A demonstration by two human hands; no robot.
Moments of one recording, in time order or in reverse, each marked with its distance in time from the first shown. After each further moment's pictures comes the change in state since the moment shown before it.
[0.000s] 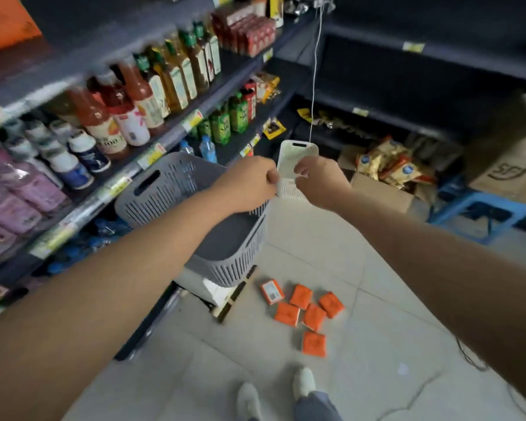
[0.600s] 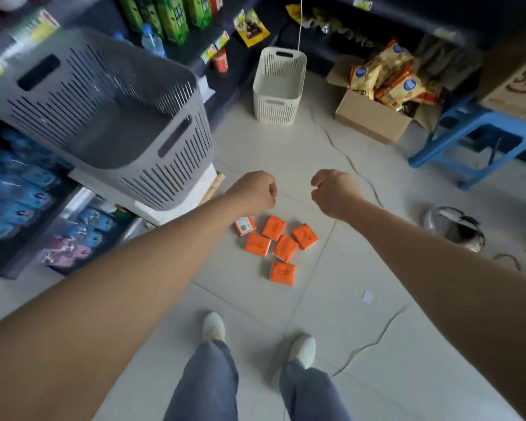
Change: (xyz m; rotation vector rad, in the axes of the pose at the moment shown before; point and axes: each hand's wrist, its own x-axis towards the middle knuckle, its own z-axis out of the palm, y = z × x) left_hand 0.009 0.026 0.275 -0.101 -0.316 -0.257; right_hand -0.067 0.238 0.115 0.036 -0.251 0.321
